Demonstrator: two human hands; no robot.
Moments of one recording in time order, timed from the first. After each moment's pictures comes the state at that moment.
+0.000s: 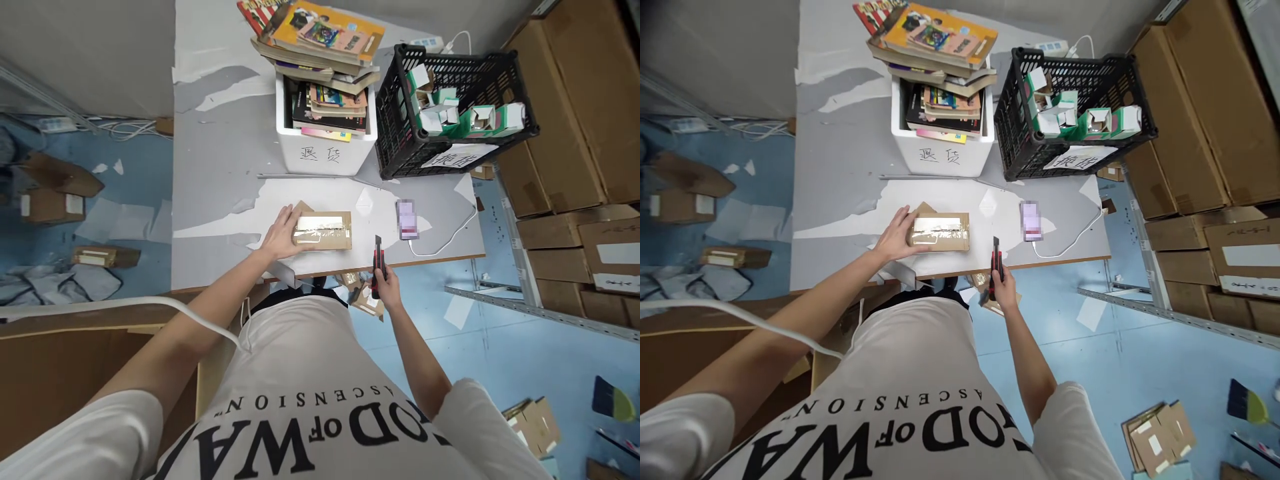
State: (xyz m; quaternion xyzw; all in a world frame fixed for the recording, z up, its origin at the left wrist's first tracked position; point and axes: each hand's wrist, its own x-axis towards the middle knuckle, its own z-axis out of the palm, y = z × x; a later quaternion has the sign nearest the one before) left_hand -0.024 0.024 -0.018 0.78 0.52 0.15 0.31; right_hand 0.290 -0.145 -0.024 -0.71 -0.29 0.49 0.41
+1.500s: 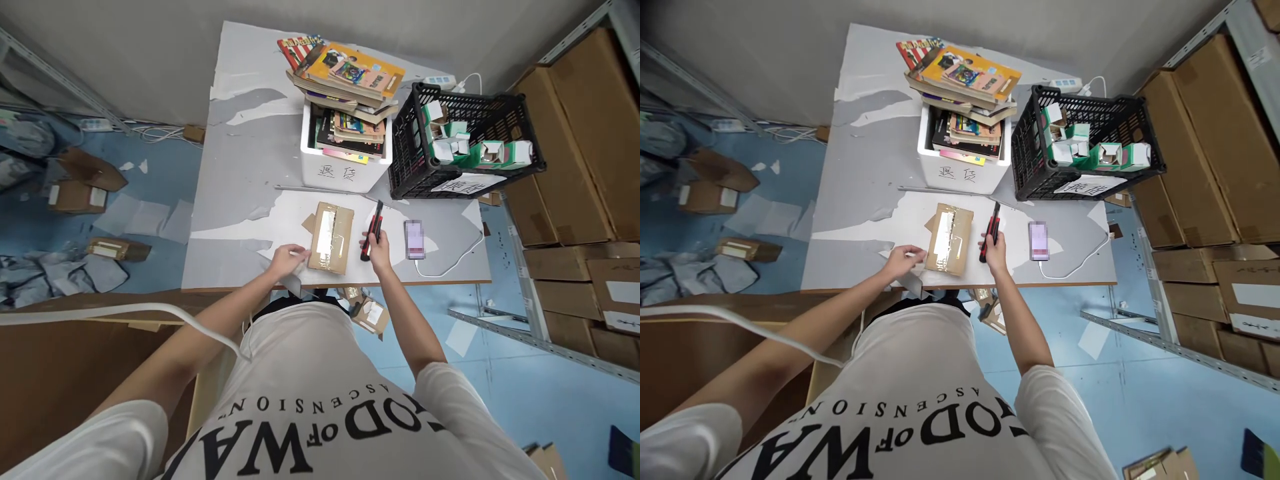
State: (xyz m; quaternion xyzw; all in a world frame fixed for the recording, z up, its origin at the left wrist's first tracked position) left_hand -0.033 -0.010 -0.039 0.51 0.65 0.25 0.51; right_hand 0.243 0.006 -0.010 -0.66 -0.34 0.49 0.46
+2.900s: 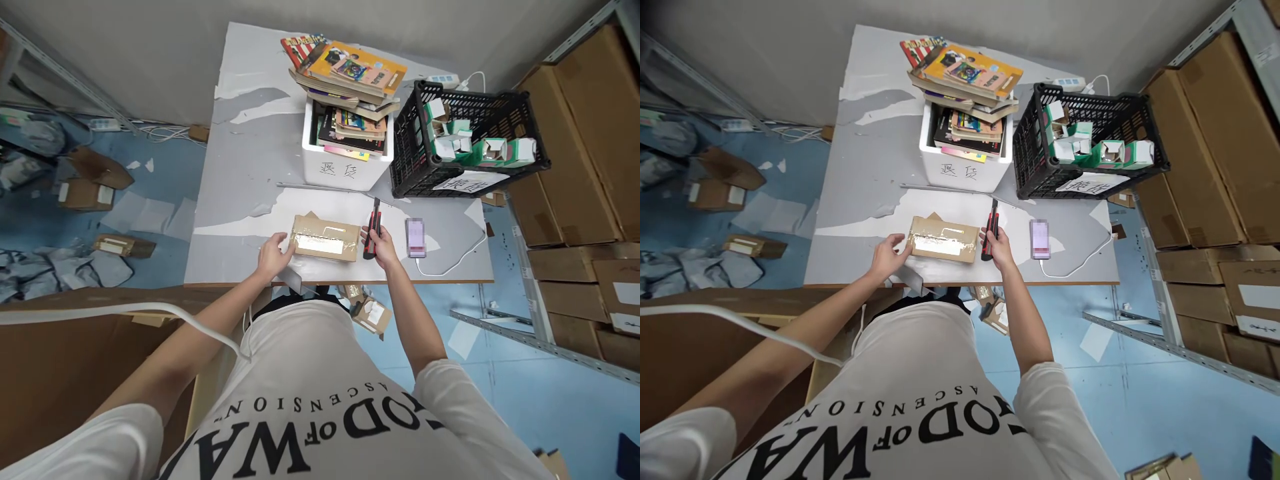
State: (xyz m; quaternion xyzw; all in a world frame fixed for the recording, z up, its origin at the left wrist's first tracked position) left_hand -0.056 -0.019 -0.021 0.57 0.69 0.27 0.35; right_hand 0.264 0.011 -0.022 -0.58 -0.30 0.59 0.48
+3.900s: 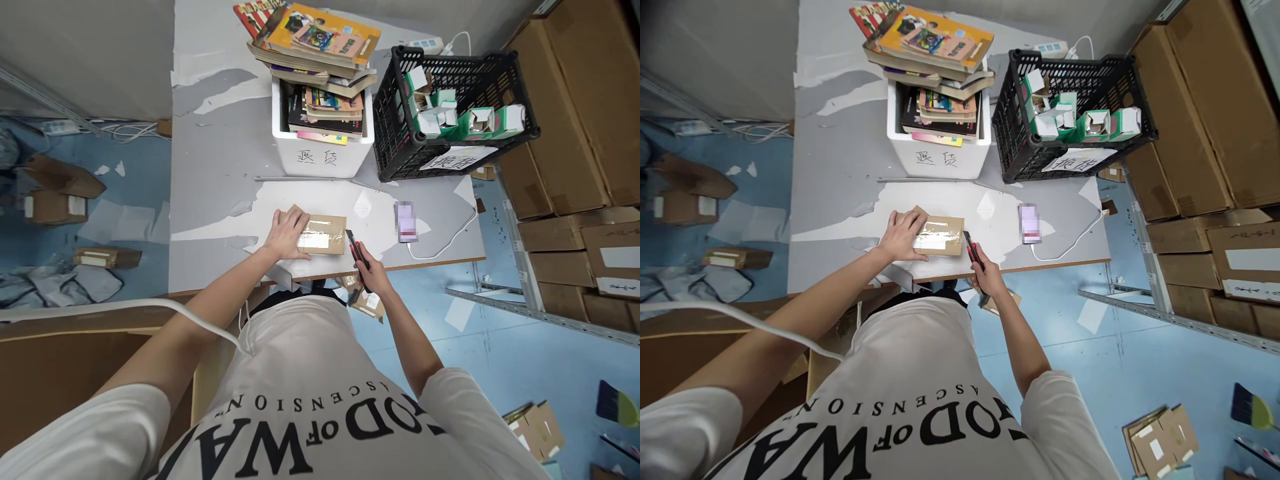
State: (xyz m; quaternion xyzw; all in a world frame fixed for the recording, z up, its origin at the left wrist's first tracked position) left_hand 0.000 0.034 -0.011 0.88 0.44 0.02 0.15; right_hand 0.270 -0.090 0.008 -0.68 -0.45 0.53 0.22
